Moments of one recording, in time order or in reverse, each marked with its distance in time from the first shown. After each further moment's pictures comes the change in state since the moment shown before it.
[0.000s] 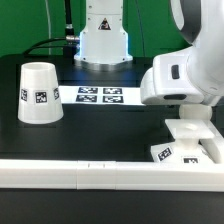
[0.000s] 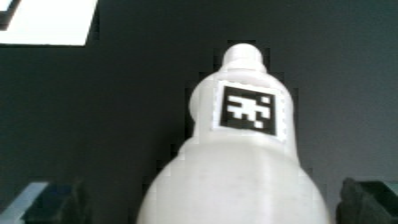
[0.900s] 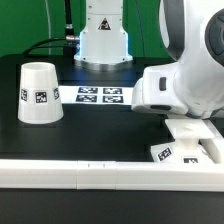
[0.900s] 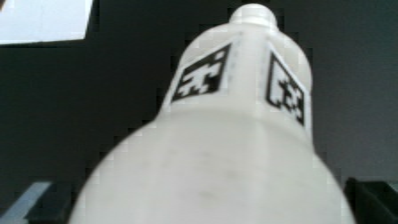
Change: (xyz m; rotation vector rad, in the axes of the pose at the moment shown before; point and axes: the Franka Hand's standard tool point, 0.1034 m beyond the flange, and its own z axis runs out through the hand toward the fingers) arm 0.008 0.016 0.028 0.000 -0.013 0.087
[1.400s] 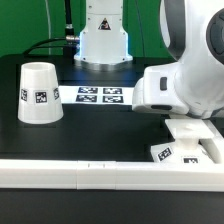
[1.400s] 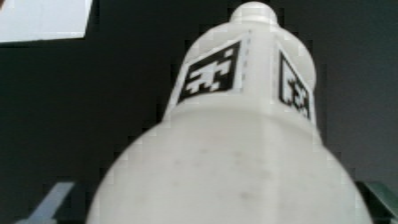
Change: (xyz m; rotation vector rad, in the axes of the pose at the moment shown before) arm 0.000 -0.001 -0.001 -0.002 0.004 -0.007
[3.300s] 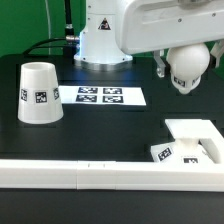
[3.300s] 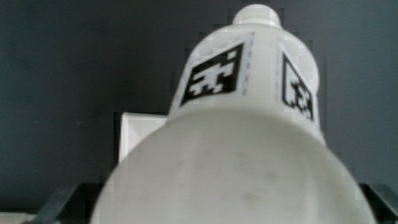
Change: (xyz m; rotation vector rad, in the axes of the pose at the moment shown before) arm -0.019 0.031 -0.164 0.006 0.758 -0.283
